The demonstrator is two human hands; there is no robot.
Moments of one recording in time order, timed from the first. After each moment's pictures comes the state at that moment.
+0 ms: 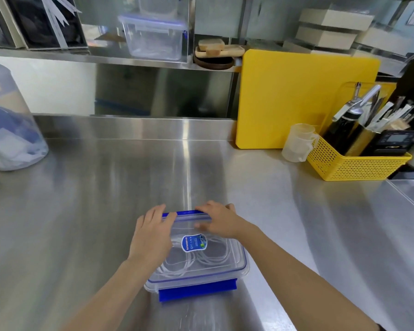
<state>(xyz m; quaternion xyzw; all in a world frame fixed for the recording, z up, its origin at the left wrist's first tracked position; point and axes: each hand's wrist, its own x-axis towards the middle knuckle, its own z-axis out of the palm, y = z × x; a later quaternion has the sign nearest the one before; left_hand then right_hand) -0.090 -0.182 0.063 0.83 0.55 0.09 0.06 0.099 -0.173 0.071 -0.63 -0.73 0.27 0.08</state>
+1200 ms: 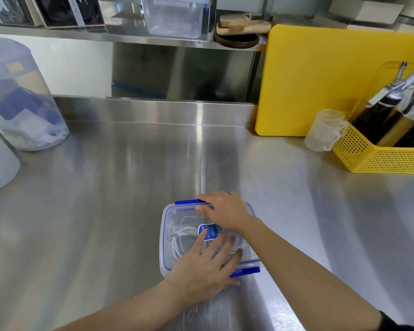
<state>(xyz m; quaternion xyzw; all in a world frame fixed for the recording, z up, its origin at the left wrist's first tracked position) -0.069 -0.247 0.028 0.94 0.23 0.13 -0.21 0.068 -0.164 0.056 -0.62 -0.77 0.16 0.05</state>
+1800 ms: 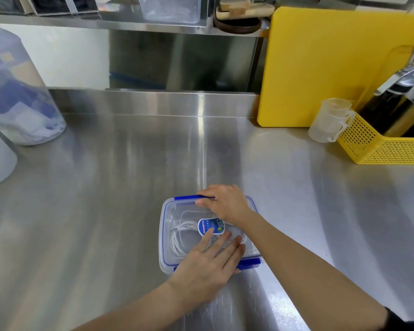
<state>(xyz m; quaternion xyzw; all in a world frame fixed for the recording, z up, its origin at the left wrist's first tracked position) -0.065 -0.254 0.024 0.95 0.23 0.13 -0.16 0.067 -0.160 0.056 -0.63 -0.74 0.21 0.13</state>
